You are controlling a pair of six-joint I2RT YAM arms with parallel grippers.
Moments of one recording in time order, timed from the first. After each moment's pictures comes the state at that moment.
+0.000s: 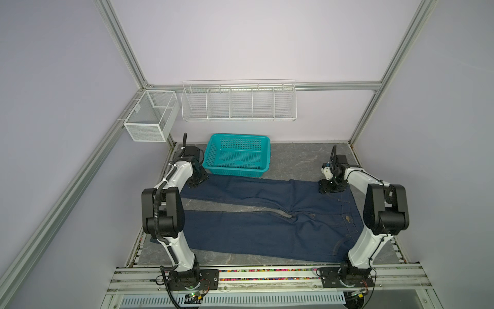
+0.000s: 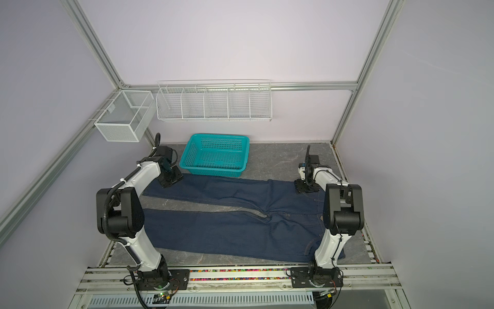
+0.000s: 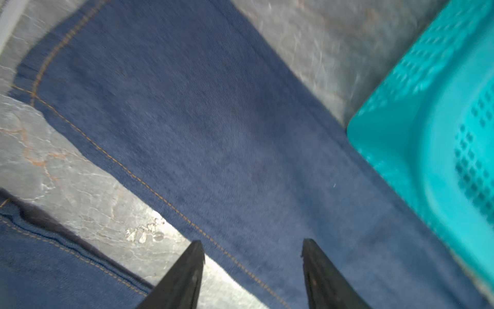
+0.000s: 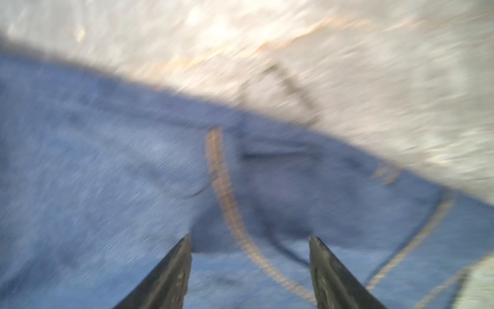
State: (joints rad) left arm -0.03 1.86 1.44 -0.80 -0.09 -0.64; right arm -0.04 1.85 1.25 -0.69 -0.06 -0.16
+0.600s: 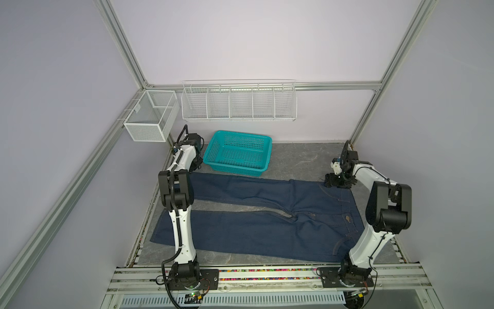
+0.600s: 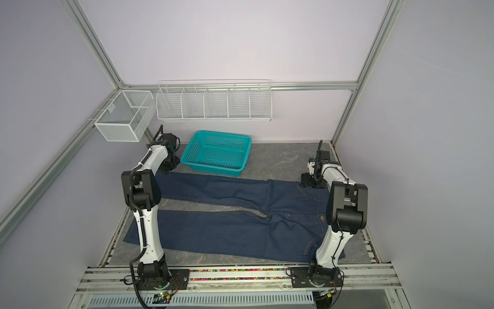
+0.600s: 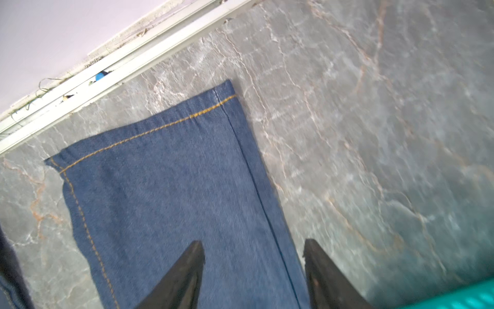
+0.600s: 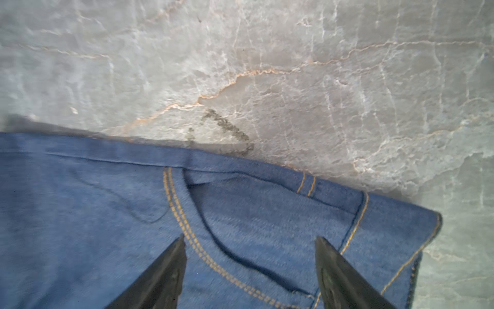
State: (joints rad) left arm 0.00 2.37 2.10 -1.05 -0.37 -0.97; right arm -0.13 1.85 1.31 -0.73 -0.15 -0.08
